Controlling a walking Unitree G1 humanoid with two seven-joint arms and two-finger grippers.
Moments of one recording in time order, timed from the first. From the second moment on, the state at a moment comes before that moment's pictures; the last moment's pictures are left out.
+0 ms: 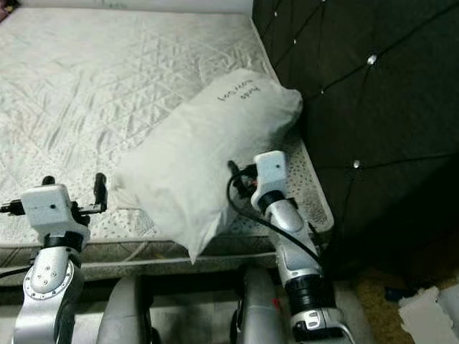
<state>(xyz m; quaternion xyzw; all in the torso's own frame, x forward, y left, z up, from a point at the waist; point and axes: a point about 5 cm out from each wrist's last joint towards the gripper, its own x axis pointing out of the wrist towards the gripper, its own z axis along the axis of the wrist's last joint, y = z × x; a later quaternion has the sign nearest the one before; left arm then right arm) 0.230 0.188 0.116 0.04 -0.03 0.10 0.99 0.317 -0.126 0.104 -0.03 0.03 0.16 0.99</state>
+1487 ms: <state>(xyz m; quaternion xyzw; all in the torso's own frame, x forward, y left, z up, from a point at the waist) 0.117 0.240 0.110 0.14 0.09 0.20 0.97 0.307 -0.059 0.078 0.05 0.29 0.30 0.91</state>
